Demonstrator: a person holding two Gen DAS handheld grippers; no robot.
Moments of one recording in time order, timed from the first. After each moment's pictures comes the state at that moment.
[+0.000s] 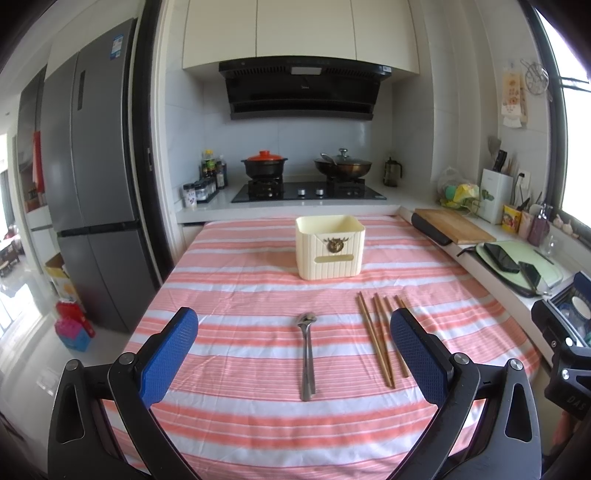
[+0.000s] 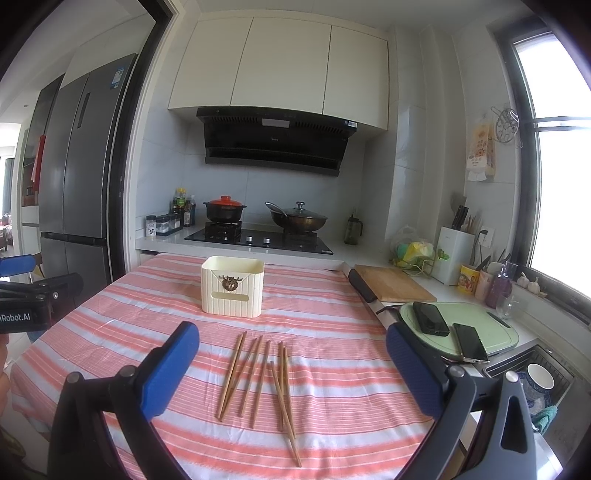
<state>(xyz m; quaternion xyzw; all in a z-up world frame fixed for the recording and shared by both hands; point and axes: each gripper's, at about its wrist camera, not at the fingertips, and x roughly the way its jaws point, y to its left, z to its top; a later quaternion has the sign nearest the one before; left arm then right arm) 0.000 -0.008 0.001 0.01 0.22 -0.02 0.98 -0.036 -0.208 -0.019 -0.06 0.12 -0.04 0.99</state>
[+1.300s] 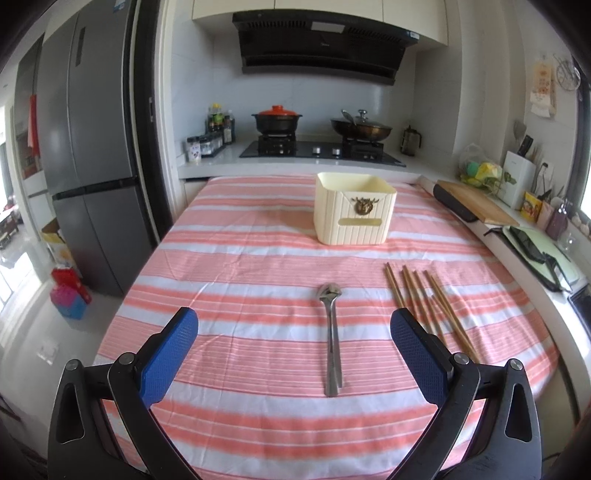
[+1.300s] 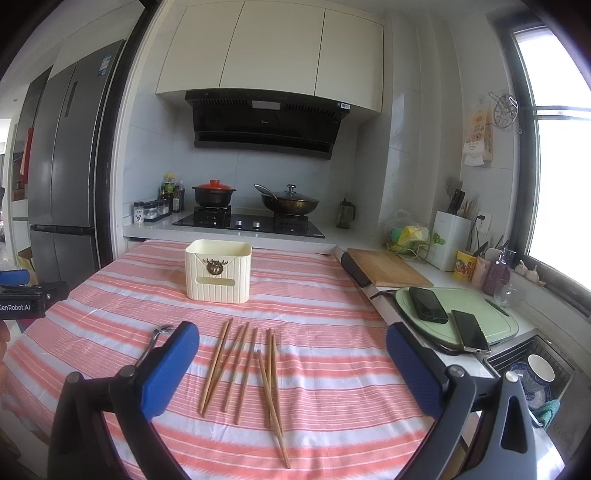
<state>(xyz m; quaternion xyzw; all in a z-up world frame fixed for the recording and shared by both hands) 0.076 0.026 -0.060 -0.02 0.30 -0.01 0.95 -0.006 -0.229 -0.041 -0.05 0.16 -0.06 0.98</state>
